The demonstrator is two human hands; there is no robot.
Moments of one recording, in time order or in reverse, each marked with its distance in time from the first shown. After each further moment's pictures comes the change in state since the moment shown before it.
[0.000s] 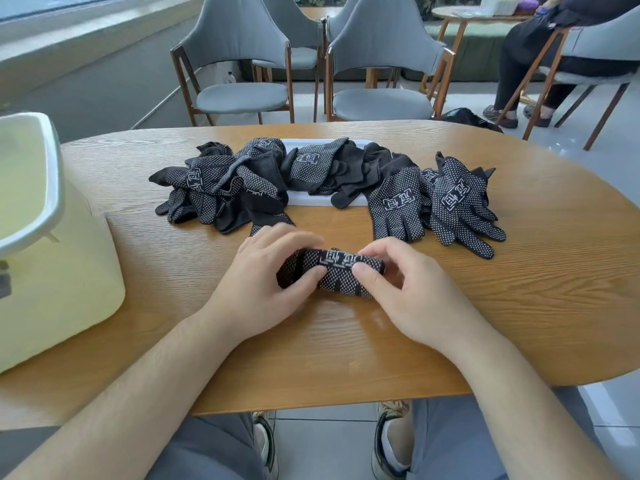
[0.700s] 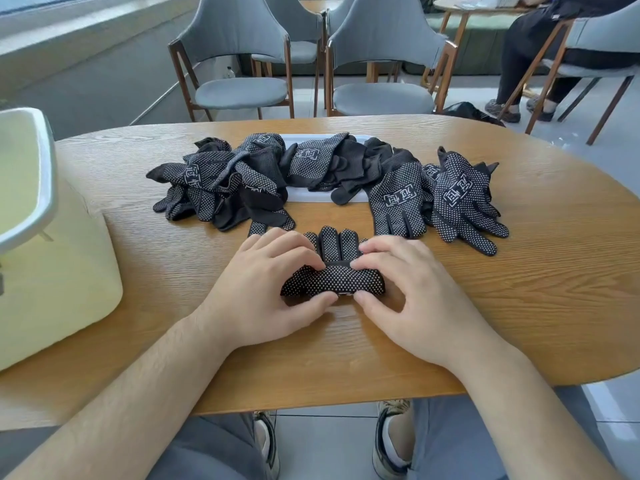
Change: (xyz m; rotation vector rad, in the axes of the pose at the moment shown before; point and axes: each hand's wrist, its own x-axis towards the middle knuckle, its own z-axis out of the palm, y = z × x) left_hand -0.006 0.003 -0.004 0.177 -0.082 0.154; right_hand -0.008 0.016 0.007 -0.233 0.063 -0.279
